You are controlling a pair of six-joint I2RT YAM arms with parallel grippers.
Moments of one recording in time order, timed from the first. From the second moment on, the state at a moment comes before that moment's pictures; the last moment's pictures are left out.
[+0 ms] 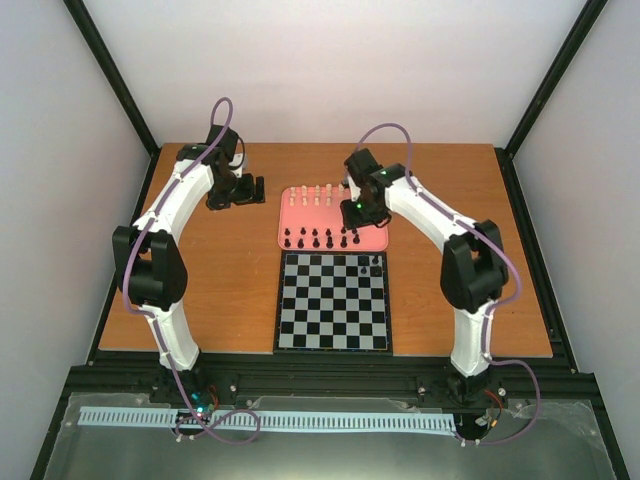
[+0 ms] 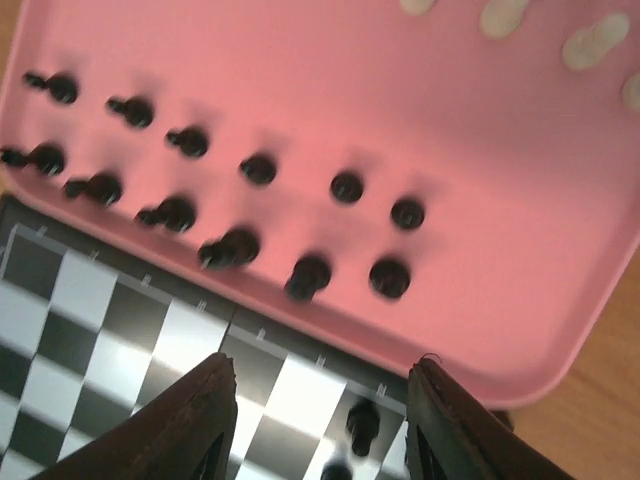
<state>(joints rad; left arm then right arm) -0.18 1.88 1.73 -1.07 0.12 -0.27 0.53 1.92 1.66 -0.94 -0.10 0.20</state>
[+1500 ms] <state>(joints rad) -0.18 1.89 1.74 -1.07 0.13 -0.27 0.43 2.33 1.96 -1.01 -0.15 0.12</state>
